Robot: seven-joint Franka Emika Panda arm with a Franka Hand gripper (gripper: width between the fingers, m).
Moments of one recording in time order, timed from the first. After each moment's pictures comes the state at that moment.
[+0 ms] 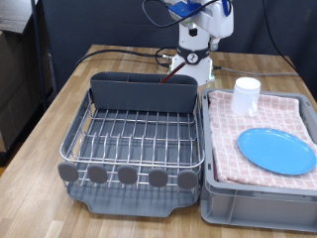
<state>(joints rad) 0.24 -0.50 -0.24 -2.61 -0.07 2.12 1.85</state>
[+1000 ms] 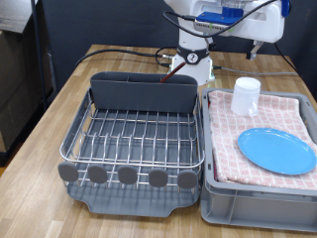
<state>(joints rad) 0.36 -0.31 -0.20 -2.47 -0.11 2.27 1.55</state>
